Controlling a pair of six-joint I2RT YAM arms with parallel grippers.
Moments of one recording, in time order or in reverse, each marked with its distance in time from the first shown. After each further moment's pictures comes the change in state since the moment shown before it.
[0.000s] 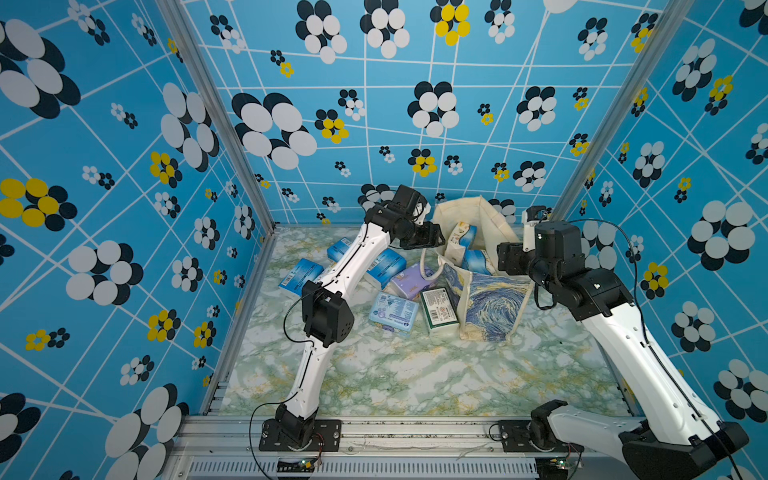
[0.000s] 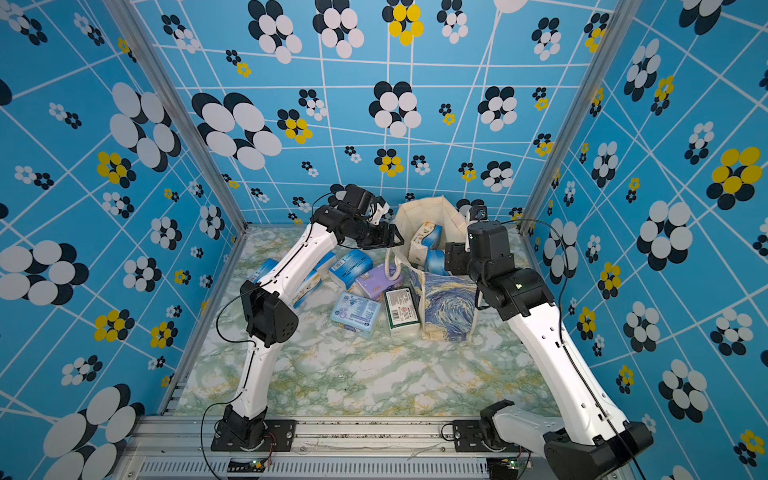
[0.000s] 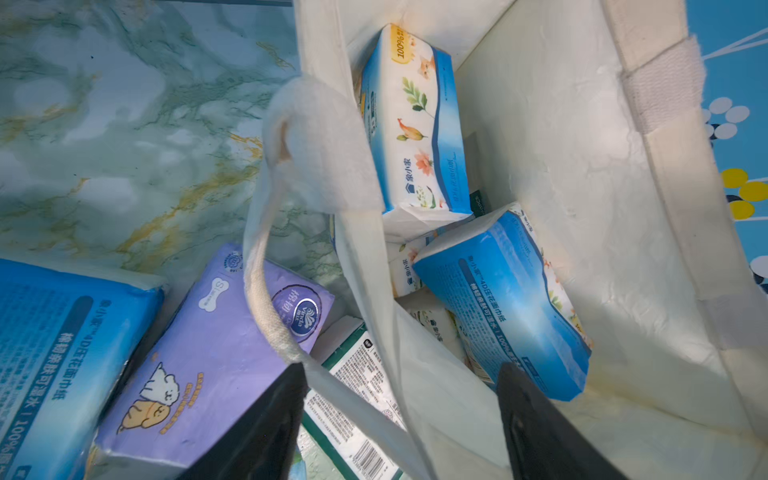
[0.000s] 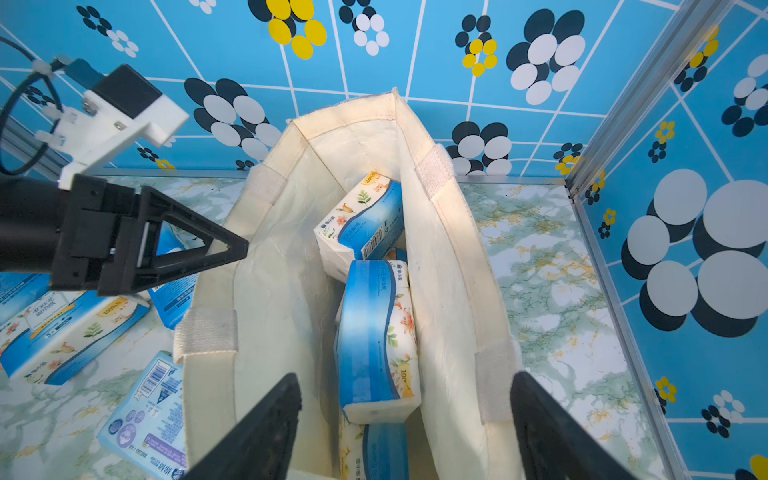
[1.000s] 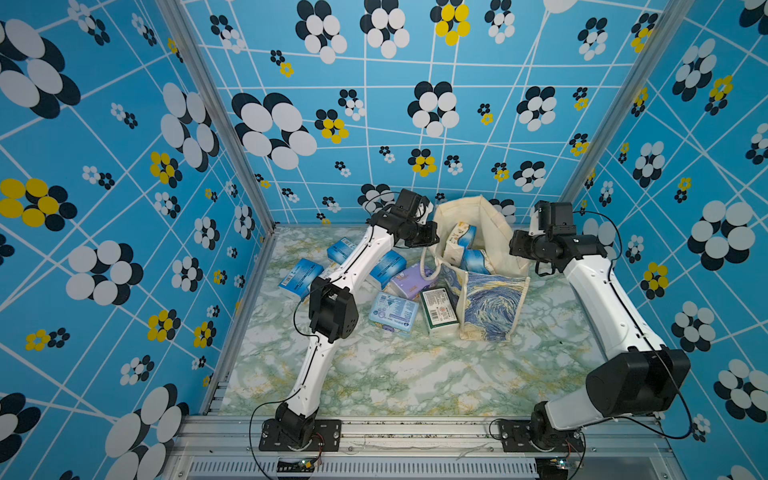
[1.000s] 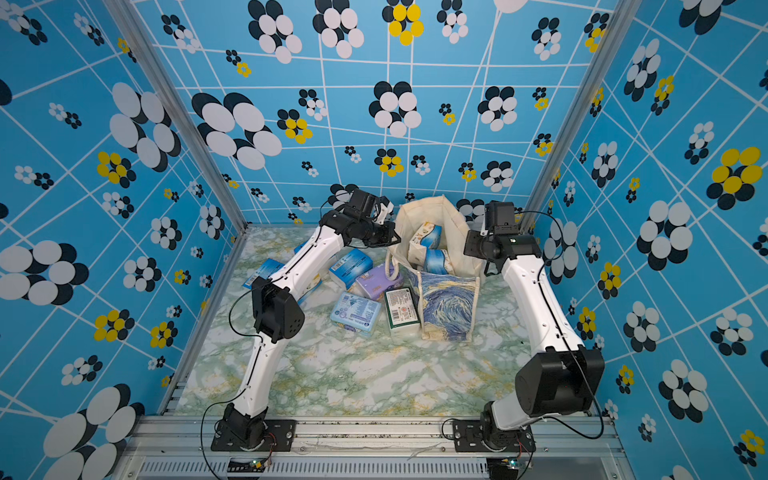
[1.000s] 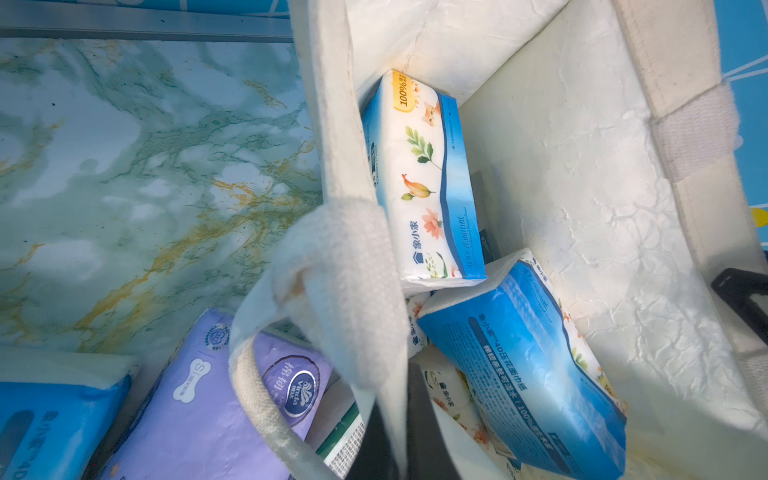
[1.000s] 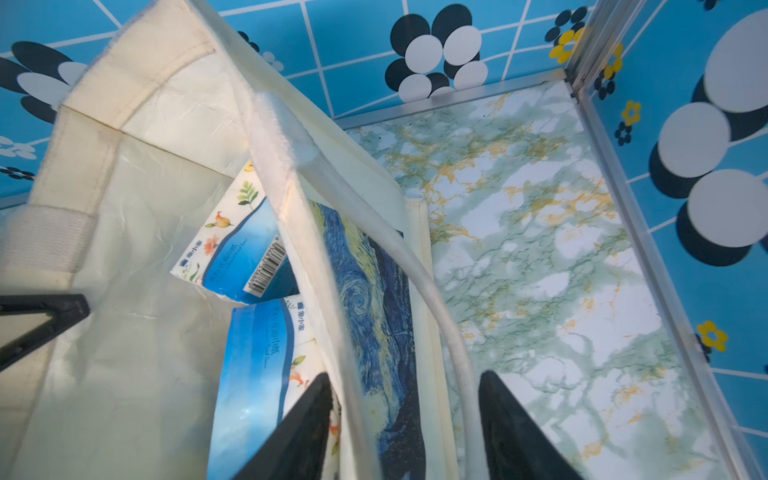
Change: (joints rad) left arm 0.008 0.086 0.001 0.156 0.009 -0.011; right arm -0.304 0.357 0.114 0.001 -0.263 0.051
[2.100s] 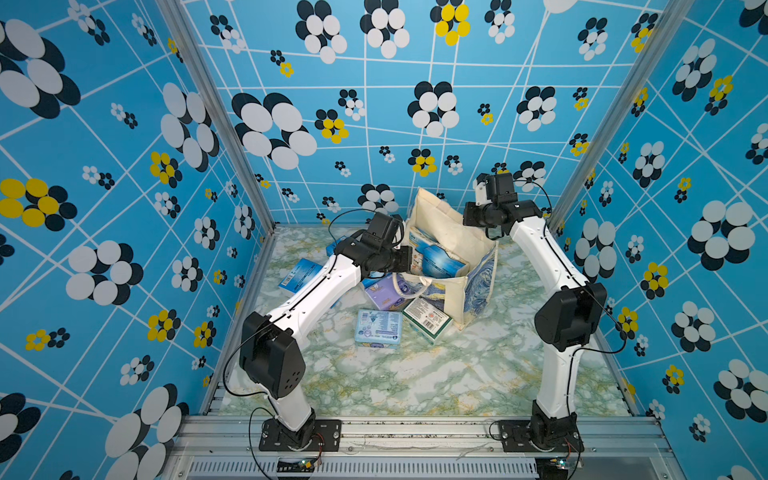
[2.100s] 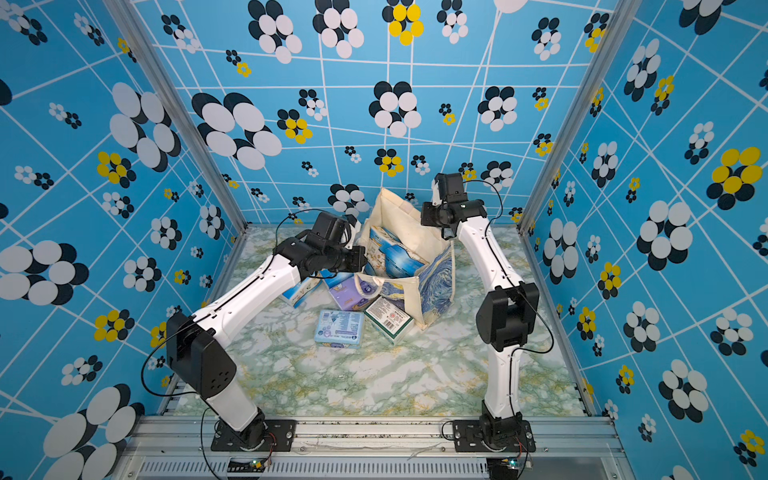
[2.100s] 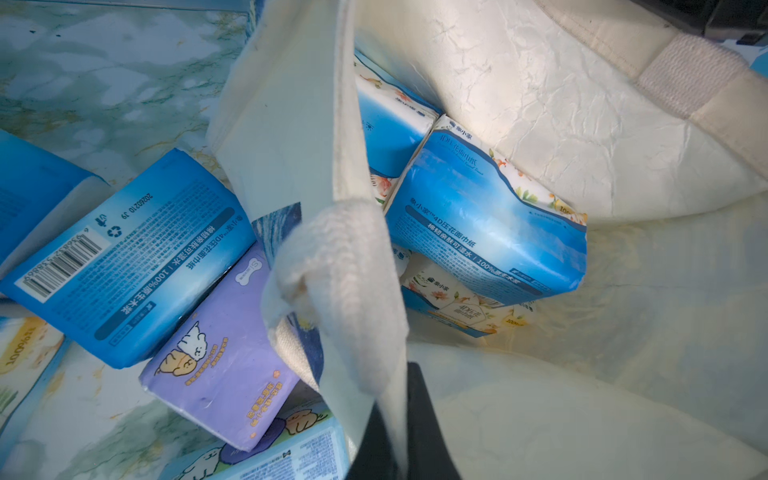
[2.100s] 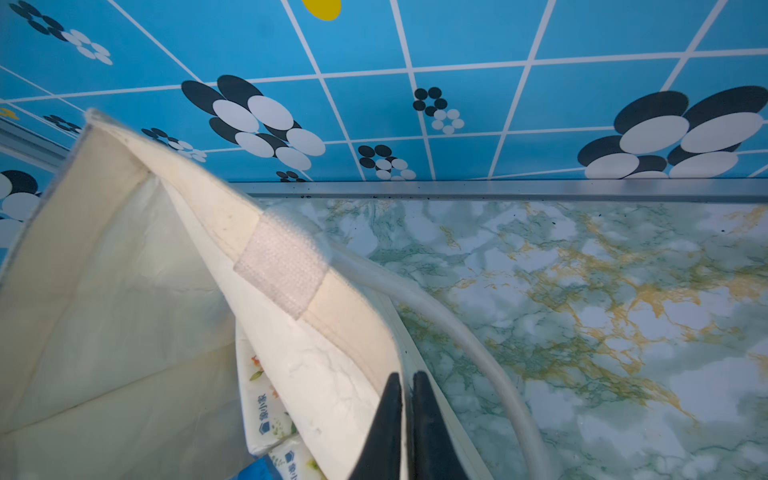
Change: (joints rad) left arm -0.043 -0.686 -0.852 0.135 -0.281 0.010; right arm 0.165 0.521 0.590 0.029 -0.156 0.001
